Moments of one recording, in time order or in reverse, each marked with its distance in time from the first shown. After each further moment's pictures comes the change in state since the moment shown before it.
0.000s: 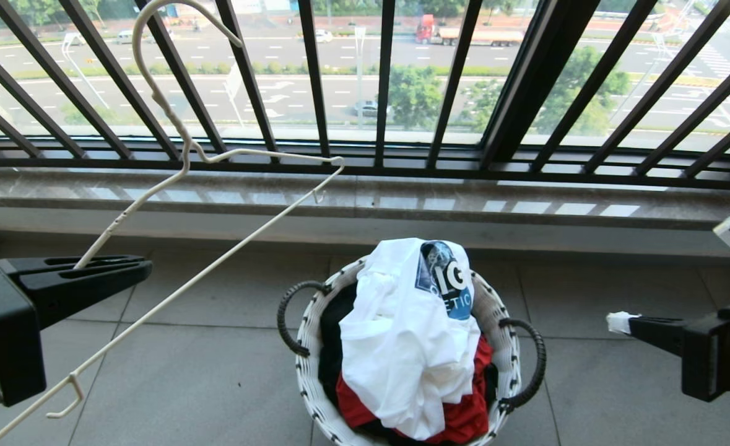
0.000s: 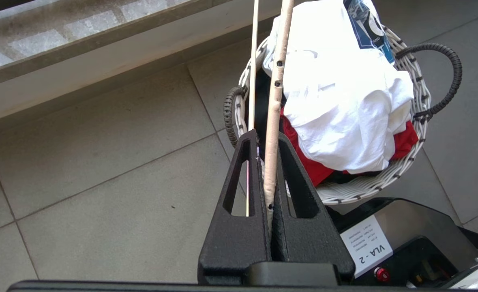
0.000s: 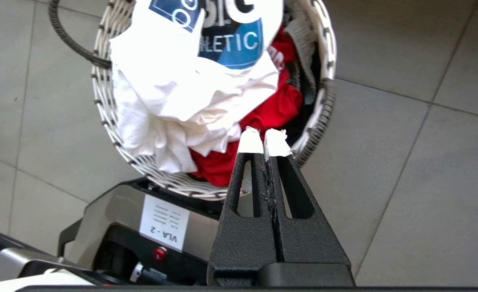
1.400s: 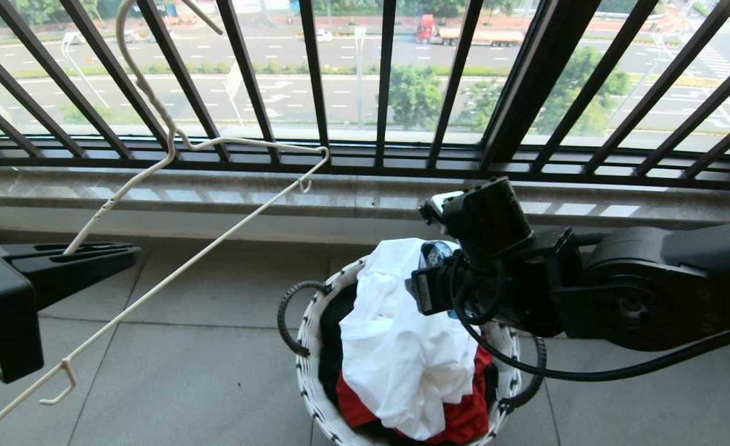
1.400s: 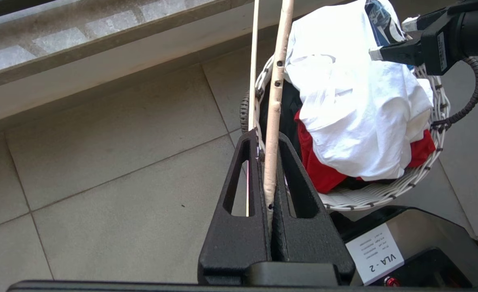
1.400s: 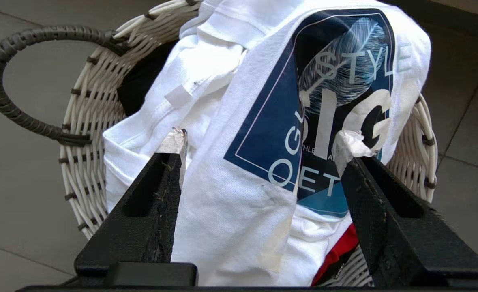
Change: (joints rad) left arm 0.044 0.005 -0.015 -0.001 0.012 0.007; right arm 0.318 0.733 -0.503 -0.109 -0.398 0.069
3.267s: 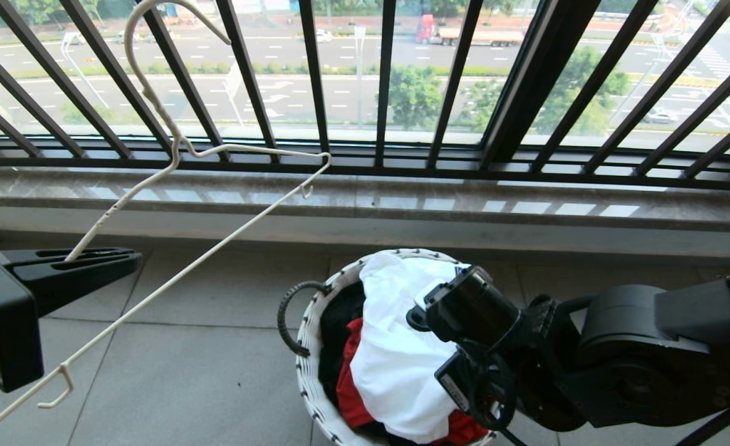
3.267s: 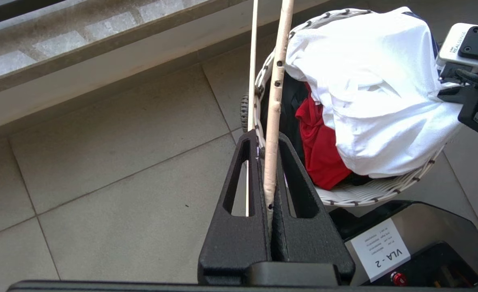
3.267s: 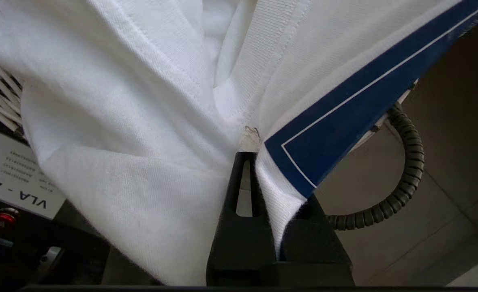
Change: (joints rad) left arm -0.003 -0.004 0.011 0.000 -0.004 0.026; right arm 0.097 -0.023 0.177 0.240 -0.127 -0.221
